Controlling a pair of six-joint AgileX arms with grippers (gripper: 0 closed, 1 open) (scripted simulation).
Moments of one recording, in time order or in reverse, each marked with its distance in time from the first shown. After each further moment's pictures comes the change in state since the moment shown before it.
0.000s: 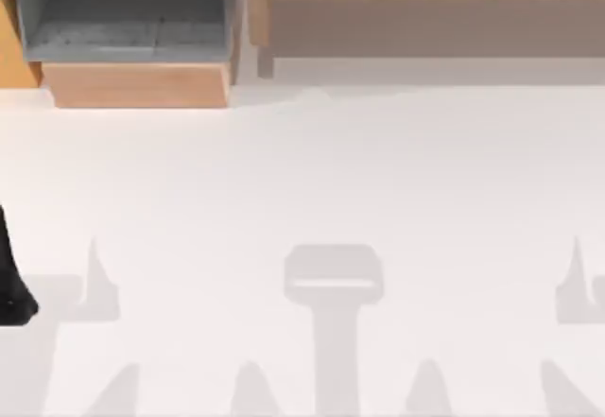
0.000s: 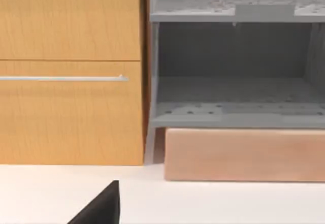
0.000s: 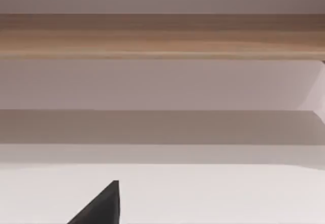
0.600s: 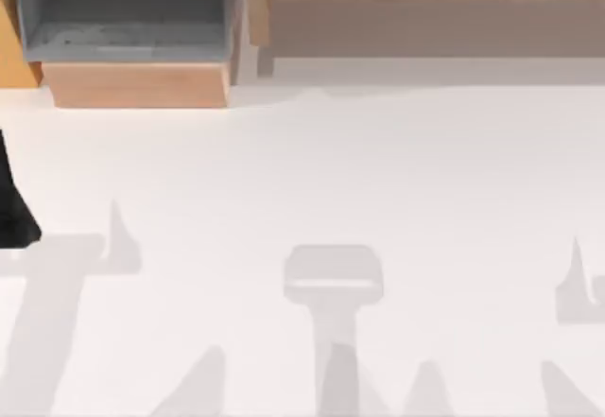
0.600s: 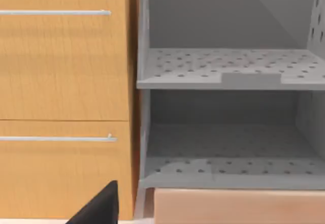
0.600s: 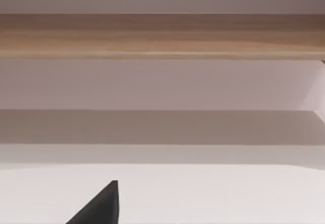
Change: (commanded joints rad) left arm -0.153 0.376 0.209 0.196 -0.153 0.010; right arm 0.000 0.000 0.000 0.000 0.000 0.000
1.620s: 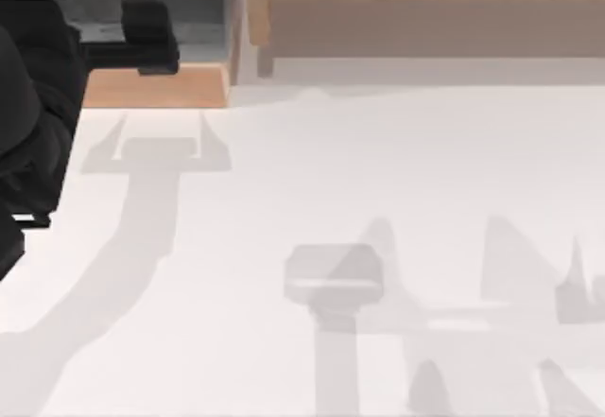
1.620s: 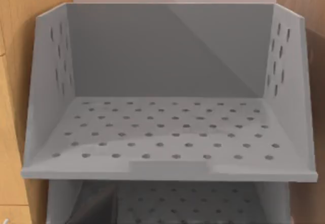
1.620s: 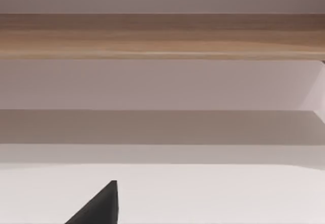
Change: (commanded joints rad) left arm -0.308 0.816 0.411 0.385 -0.298 0.007; right arm 0.000 0.000 0.000 0.000 0.000 0.000
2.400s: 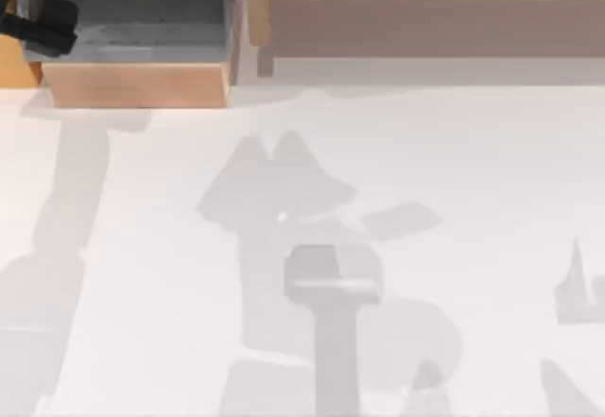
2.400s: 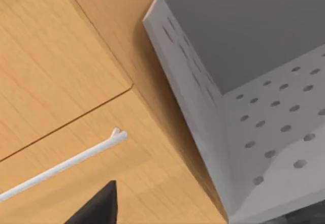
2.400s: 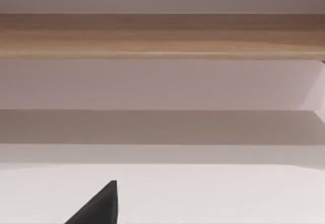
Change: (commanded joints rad) left arm 0.405 0.362 0.143 0.208 0.311 0.559; right arm 0.000 0.000 0.000 0.000 0.000 0.000
